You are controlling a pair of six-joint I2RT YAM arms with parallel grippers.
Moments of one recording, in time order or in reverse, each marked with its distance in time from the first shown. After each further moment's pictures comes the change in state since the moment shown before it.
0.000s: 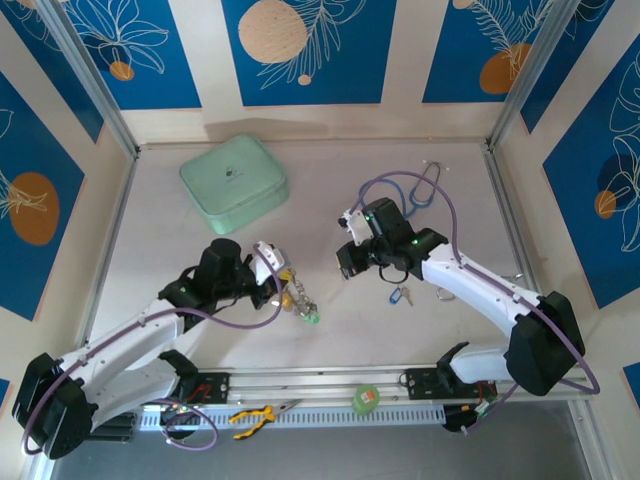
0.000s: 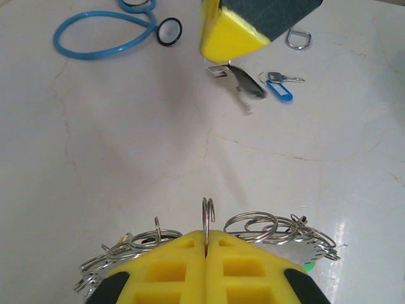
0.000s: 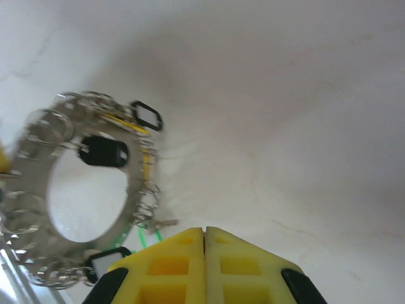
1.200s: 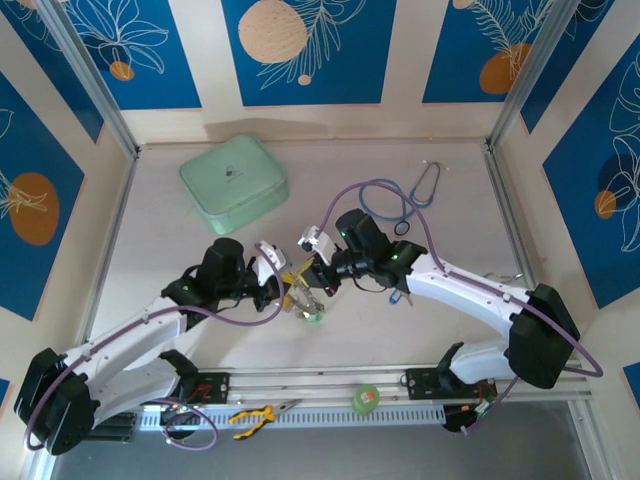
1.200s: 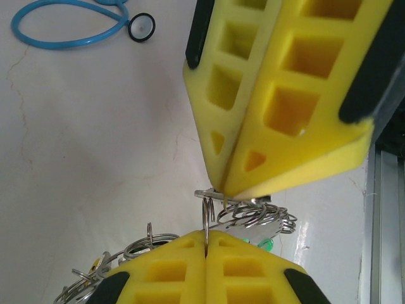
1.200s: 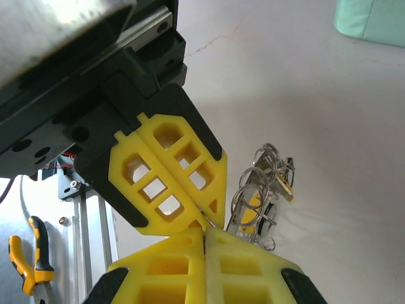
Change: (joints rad) left arm -0.002 0.022 0.002 0.007 0.079 -0.068; right arm 0.203 0.038 -0.005 0.204 -0.174 -0.189
